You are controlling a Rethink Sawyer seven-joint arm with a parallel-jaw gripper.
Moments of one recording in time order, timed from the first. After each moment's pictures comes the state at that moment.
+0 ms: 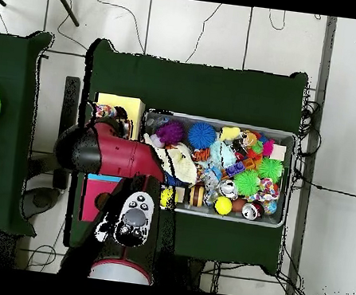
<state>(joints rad) 0.17 -0.55 -0.14 1.60 0.21 0.22 1.58</state>
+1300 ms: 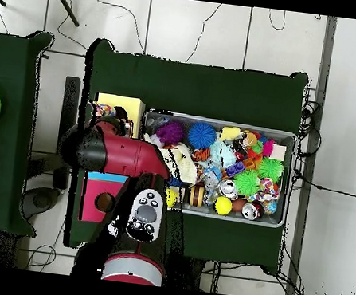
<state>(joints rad) 0.12 -0.56 -0.08 1.62 0.21 0.22 1.58</state>
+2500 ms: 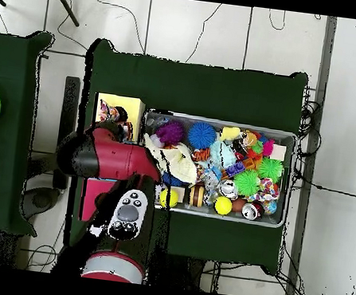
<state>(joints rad) 0.20 -0.51 -0.16 1.59 0.16 0.14 1.58</state>
